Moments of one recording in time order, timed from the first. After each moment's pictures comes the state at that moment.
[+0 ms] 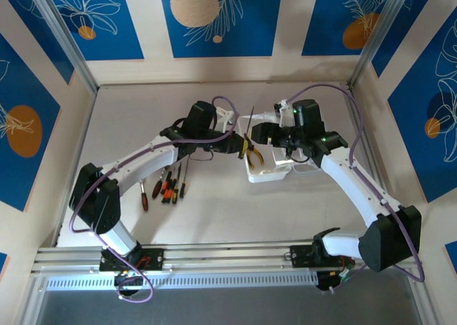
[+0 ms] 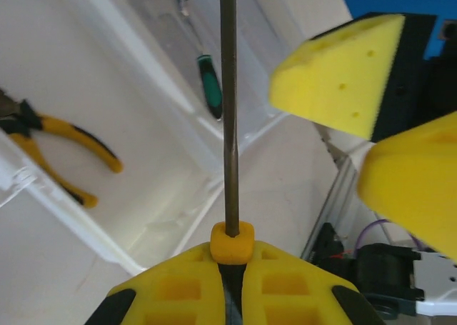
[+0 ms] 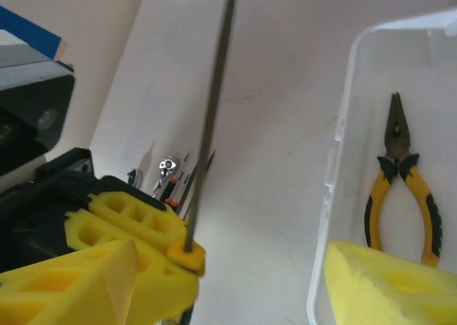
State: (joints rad) left arm -0.69 1.64 1.29 -0.26 0.61 -0.53; right arm 0.35 1.26 1.08 -0.46 -0.49 0.47
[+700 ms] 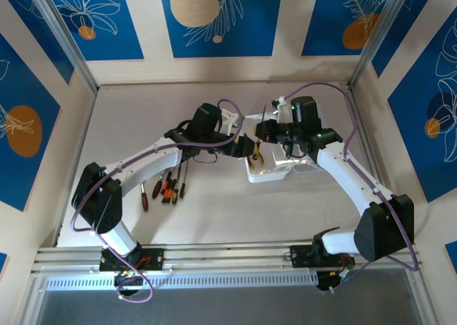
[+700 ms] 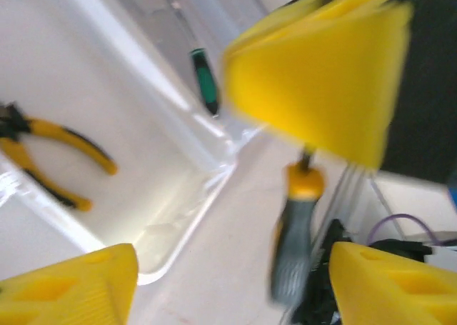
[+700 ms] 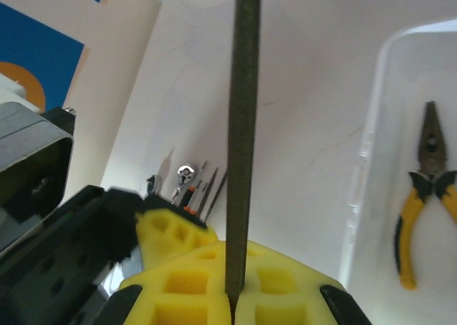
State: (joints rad) left arm -0.71 1.65 1.30 -0.31 0.53 -0.47; right arm 0.30 1.32 1.08 -0.42 -0.55 0.48
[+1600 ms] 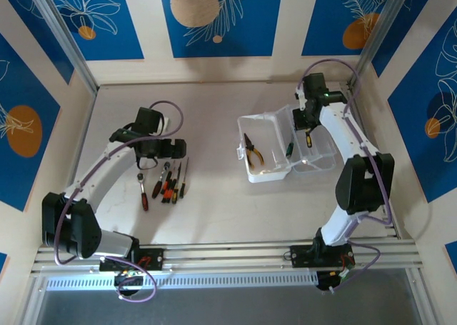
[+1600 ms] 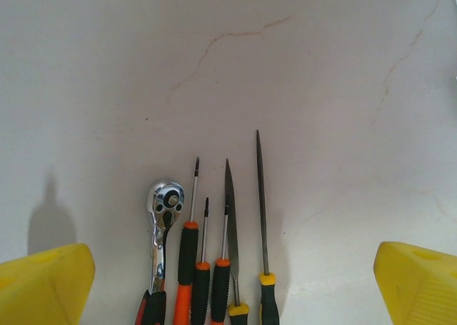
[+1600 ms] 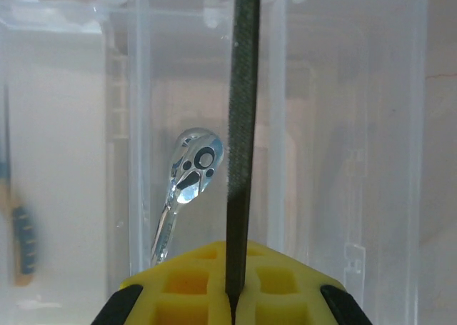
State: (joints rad) left arm -0.30 1.39 1.10 -0.76 0.06 -0.22; right arm 0.13 1.72 1.53 -0.94 0.13 -0.07
